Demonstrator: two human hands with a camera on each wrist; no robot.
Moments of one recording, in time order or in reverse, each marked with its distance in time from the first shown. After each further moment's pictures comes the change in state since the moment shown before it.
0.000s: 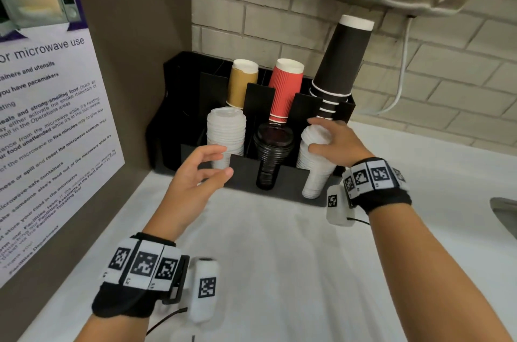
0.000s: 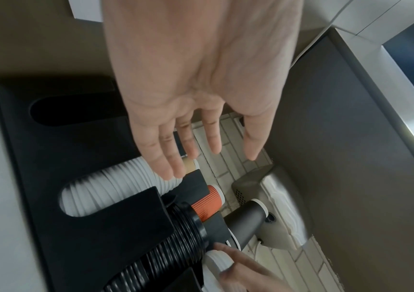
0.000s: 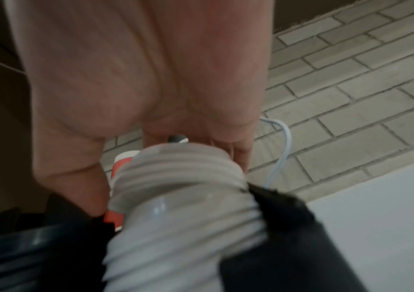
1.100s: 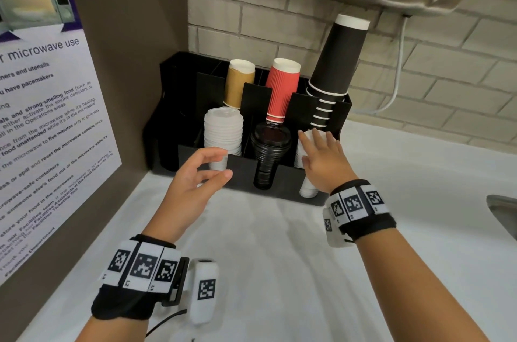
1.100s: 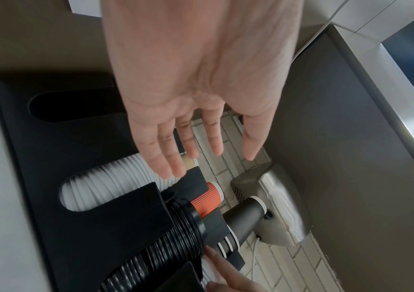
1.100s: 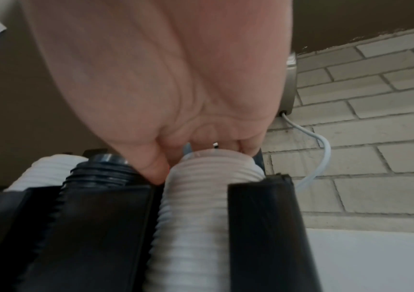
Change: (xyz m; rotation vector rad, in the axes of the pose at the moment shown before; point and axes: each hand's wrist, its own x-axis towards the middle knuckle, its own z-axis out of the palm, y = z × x) left_hand -0.001 -0.002 0.003 0.015 -0.031 0.031; right_hand -0.026 -0.001 0.040 -0.601 -0.006 -0.122
